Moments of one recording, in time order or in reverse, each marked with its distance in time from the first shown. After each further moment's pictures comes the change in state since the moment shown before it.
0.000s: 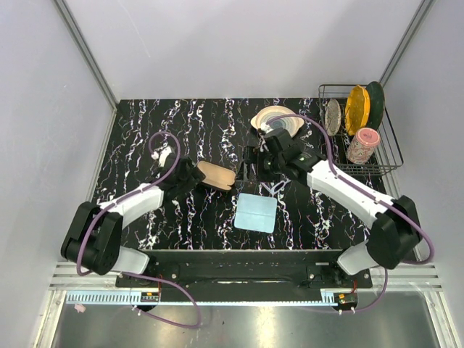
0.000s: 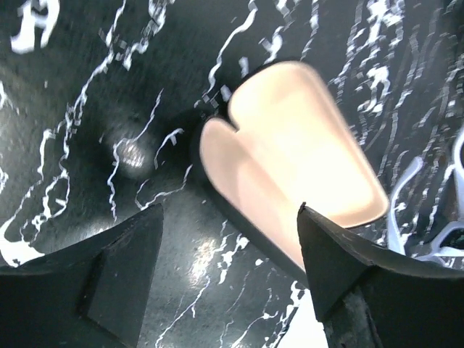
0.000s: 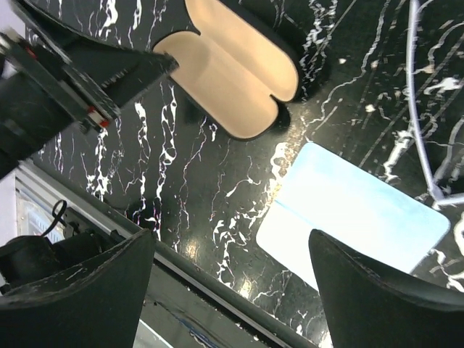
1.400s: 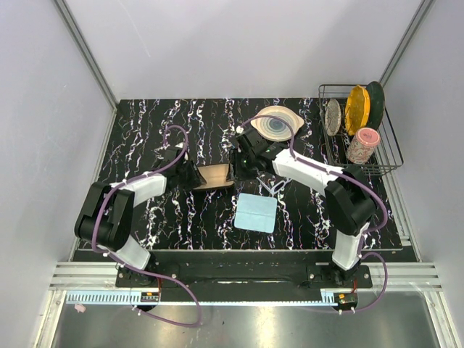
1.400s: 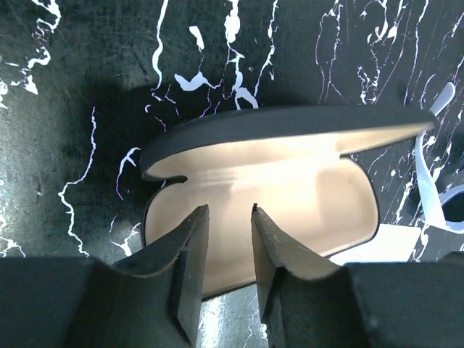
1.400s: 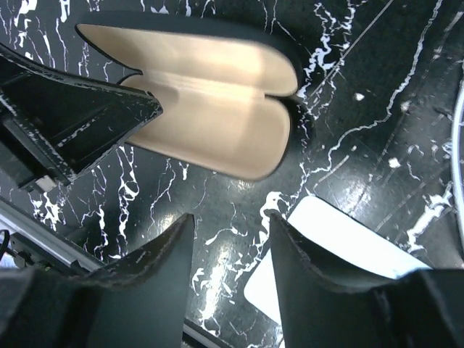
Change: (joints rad) left arm 0.089 0.177 0.113 -0.002 0.321 0.285; right arm 0.062 0.408 0.184 0.088 0.044 -0.020
